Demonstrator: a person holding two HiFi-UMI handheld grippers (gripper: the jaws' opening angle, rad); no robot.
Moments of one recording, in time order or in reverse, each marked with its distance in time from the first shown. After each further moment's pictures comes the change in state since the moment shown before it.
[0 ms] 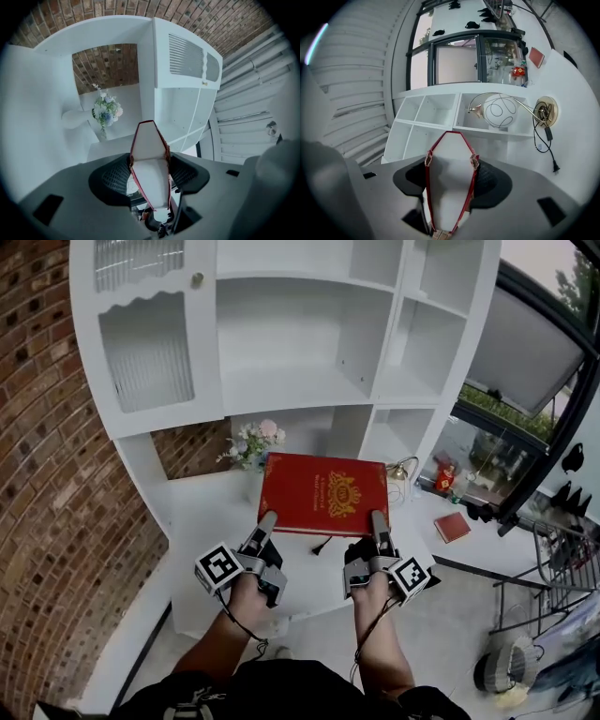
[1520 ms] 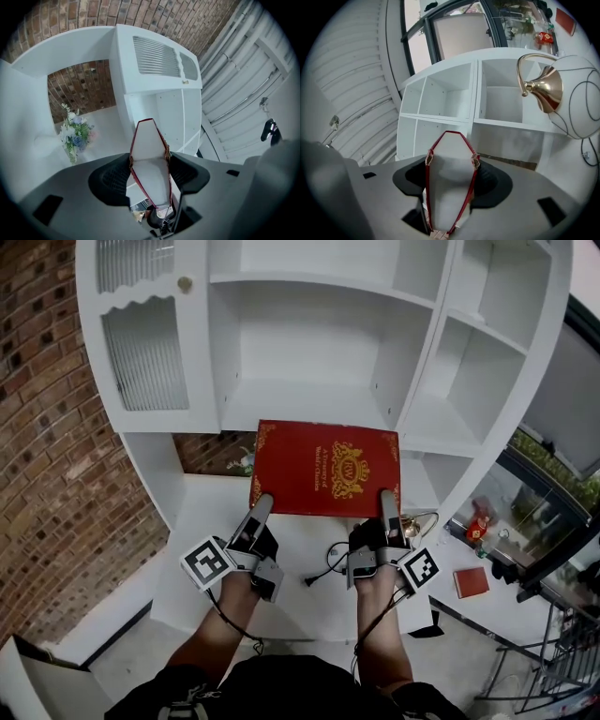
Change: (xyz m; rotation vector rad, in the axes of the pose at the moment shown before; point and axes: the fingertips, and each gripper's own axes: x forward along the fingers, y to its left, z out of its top) left arm 0.110 -0.073 0.027 0.143 -0.294 -0.114; right arm 0.168 0.043 0.059 0.037 0.266 0.228
